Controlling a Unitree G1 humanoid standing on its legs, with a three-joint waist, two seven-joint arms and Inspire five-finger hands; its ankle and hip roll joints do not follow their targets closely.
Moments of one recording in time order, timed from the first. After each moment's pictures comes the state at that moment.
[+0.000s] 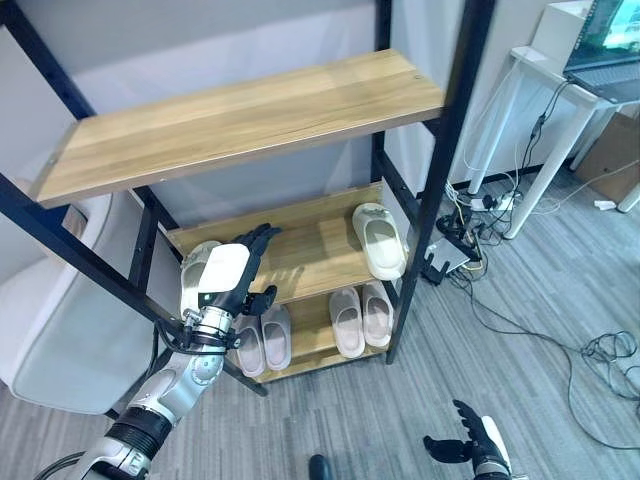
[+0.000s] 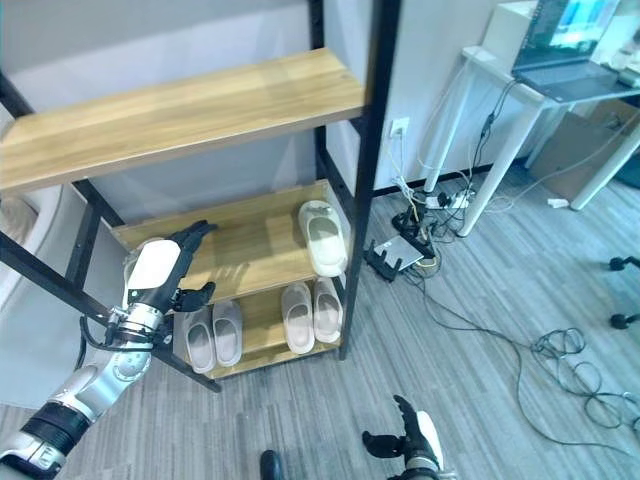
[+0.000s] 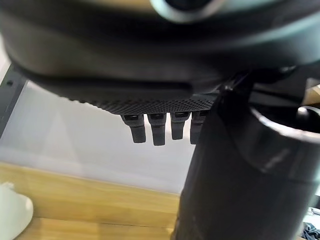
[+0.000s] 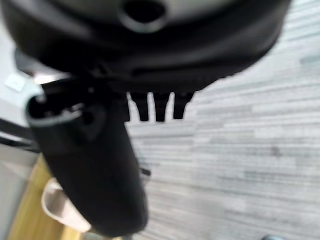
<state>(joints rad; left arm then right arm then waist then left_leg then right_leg) -0.26 0.63 -0.38 0.32 0.56 -0.21 0.49 0.12 -0.29 0.21 0.85 -0.02 -0.20 -0.33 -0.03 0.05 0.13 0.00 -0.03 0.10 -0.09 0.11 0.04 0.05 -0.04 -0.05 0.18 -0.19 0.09</state>
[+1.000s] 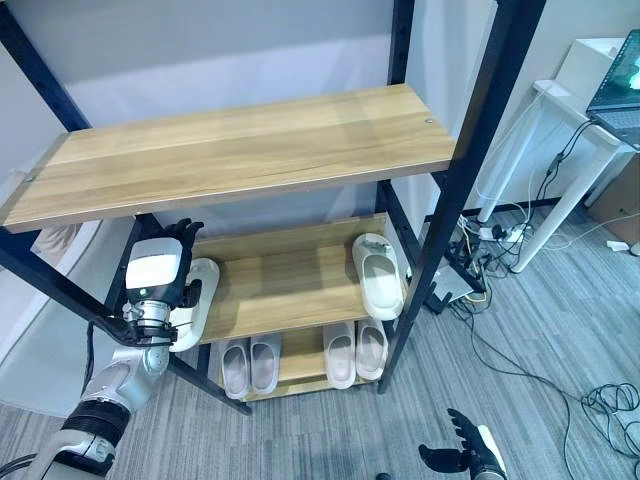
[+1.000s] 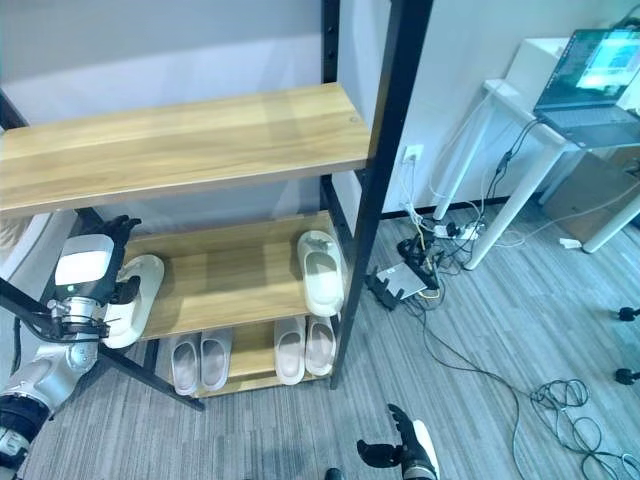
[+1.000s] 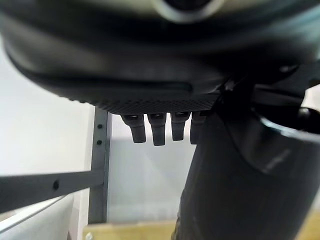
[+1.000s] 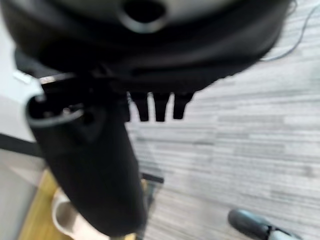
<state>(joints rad) -0.32 0.75 -0.31 0.56 0.67 -0.08 0.56 0.19 -0.32 0.21 0.82 -0.02 -0.20 -0.29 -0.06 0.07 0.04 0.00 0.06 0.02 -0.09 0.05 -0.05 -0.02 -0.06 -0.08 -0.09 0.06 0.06</state>
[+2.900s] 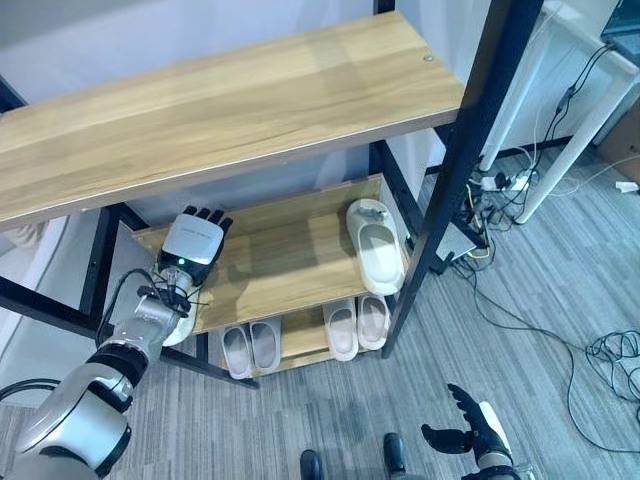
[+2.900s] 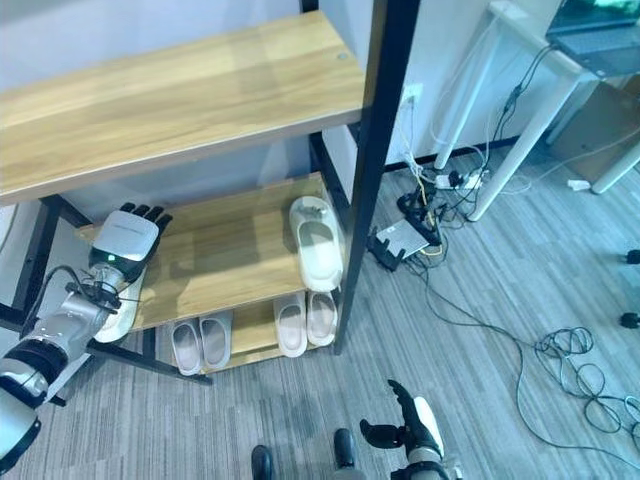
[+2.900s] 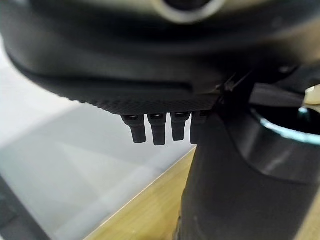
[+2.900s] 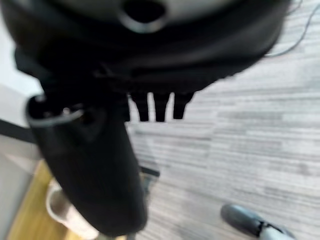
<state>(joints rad) -0.69 0.75 -0.66 0.84 0.94 0.03 0.53 0.18 -0.40 0.25 0.73 -0.03 -0.24 -0.31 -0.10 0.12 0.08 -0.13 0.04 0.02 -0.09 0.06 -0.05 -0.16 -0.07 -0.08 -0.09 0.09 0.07</state>
